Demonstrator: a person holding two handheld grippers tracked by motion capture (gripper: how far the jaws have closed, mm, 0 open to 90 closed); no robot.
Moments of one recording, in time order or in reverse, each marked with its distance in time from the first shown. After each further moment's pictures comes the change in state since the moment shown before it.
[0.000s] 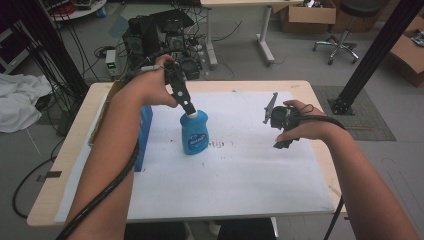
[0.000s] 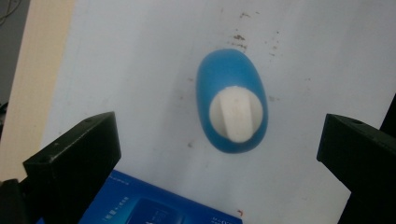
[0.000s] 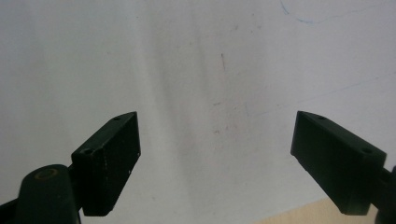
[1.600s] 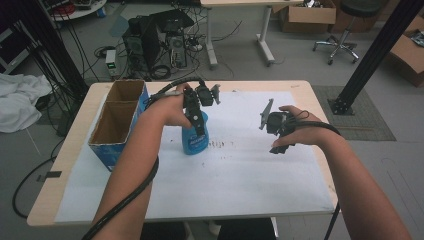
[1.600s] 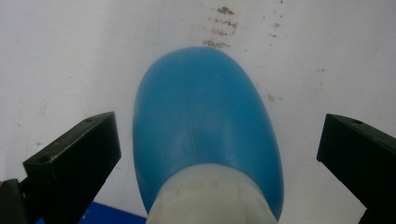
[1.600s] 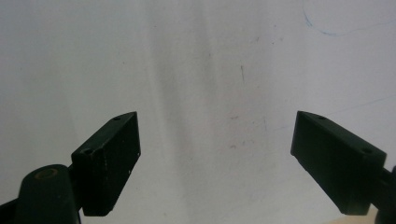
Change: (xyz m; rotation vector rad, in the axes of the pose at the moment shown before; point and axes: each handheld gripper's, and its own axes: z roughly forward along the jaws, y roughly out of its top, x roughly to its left) left arm -0.011 0.016 0.086 0.144 -0.051 0.023; right arm 0.012 0.006 0.012 -0.016 0.013 -0.022
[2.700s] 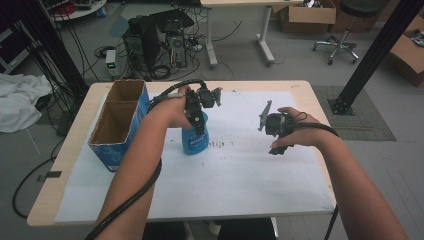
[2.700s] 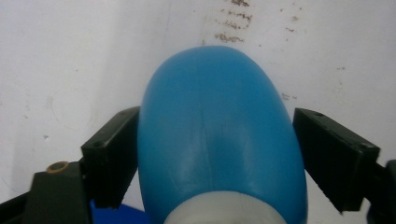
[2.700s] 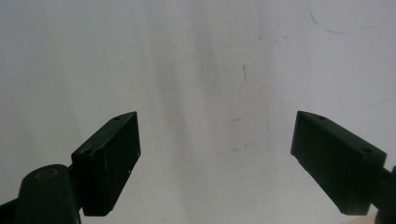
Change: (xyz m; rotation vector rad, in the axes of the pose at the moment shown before) left arm 0.000 0.004 0.008 0.034 0.037 -0.021; right arm 0.000 0.001 0.007 0.008 0.001 0.001
